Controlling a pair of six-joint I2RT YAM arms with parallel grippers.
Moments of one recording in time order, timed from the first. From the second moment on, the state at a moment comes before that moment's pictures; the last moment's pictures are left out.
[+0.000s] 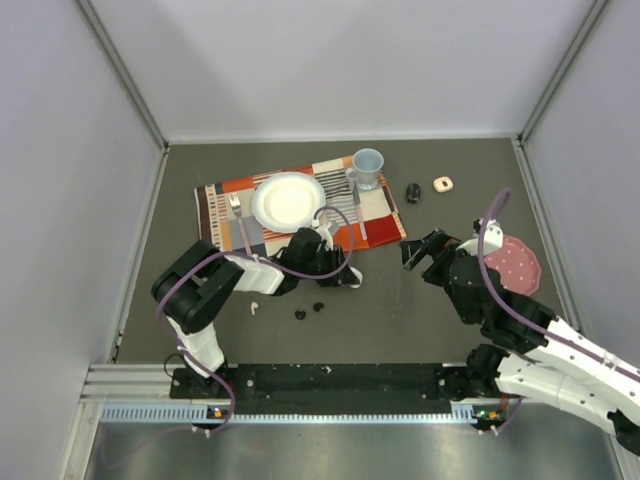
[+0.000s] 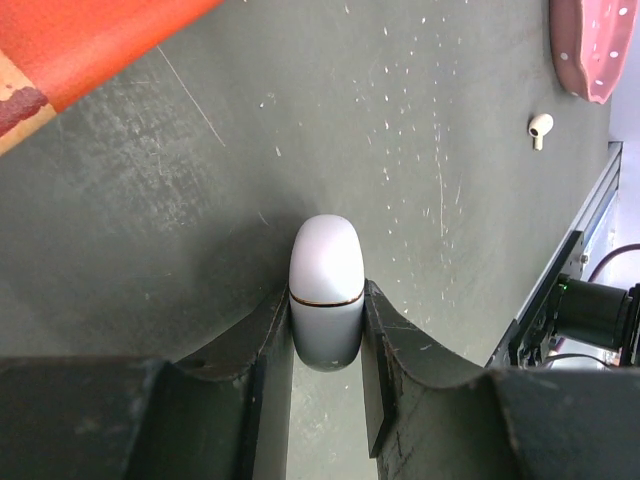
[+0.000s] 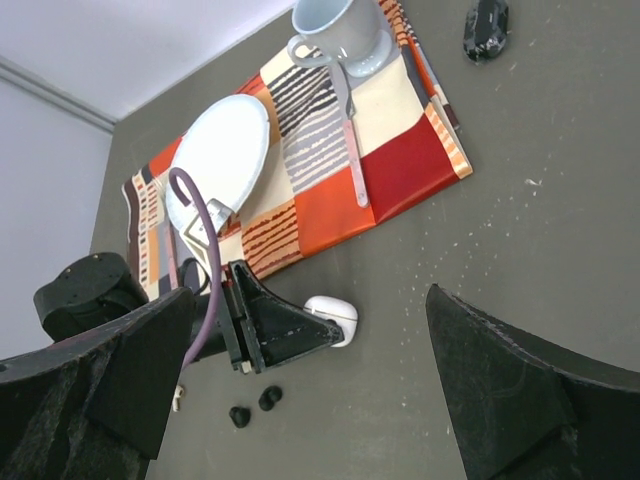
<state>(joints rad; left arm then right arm) -0.70 1.78 0.72 0.44 0.40 -0.77 0.95 0.62 0.69 -0.42 0.71 0.86</state>
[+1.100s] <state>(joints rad) -0.71 1.53 0.74 0.11 0.18 -0.63 0.87 0.64 0.65 -0.44 0.76 0.86</state>
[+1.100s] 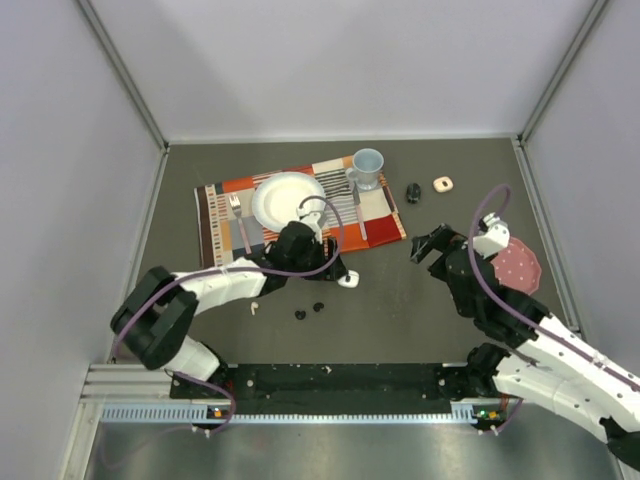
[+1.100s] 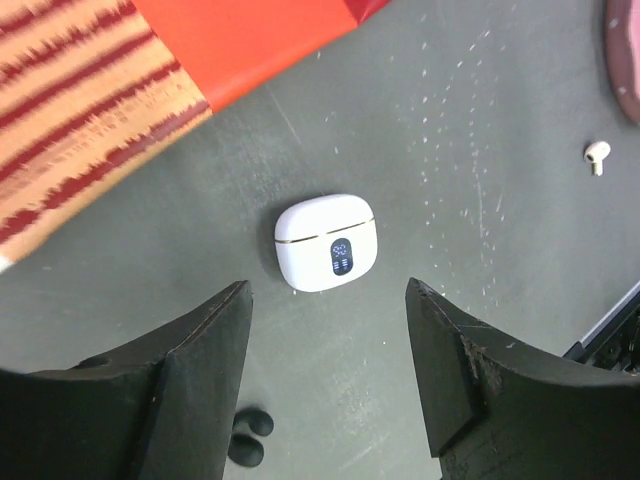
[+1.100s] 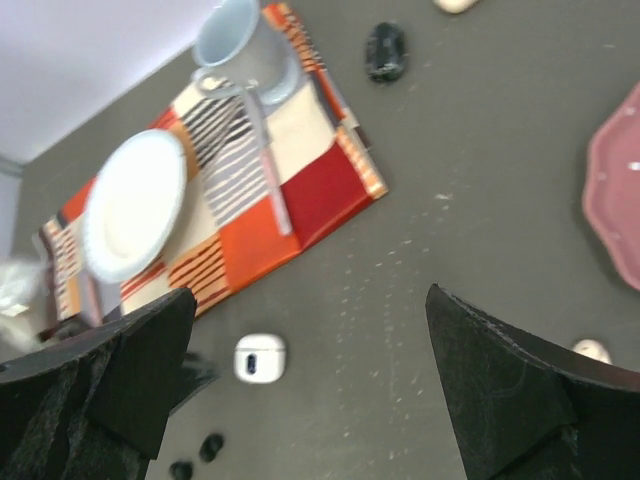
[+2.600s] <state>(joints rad) -0.75 0.04 0.50 -0.46 -0.49 -0.36 0.04 2.19 1.93 -0.80 0.26 1.04</state>
